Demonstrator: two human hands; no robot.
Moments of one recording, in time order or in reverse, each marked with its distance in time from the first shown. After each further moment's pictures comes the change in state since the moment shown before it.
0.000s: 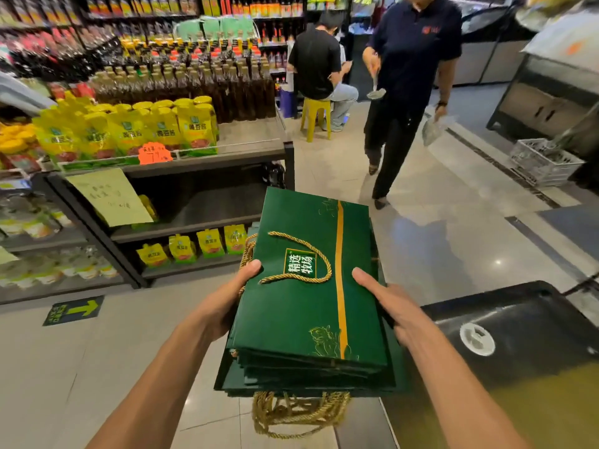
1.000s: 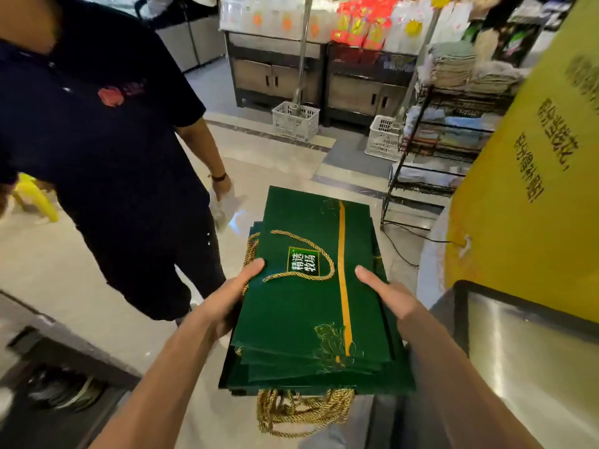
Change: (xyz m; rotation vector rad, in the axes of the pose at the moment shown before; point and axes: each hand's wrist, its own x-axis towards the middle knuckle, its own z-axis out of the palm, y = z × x) left_hand 0.478 0.296 0.250 0.501 -0.710 -0.209; right_hand 0.246 -0.151 -0.191 0.430 0.844 0.093
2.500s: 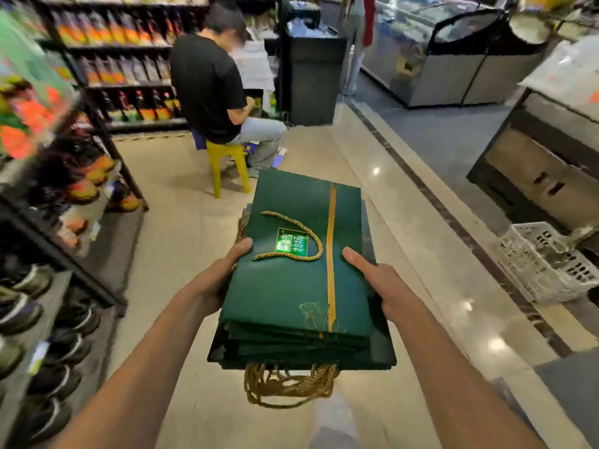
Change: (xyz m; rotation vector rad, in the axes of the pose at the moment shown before) left_hand 0.509 0.508 -0.404 -0.502 0.695 0.214; right_hand 0.757 -0.601 0.492 -0.436 -0.712 -0.102
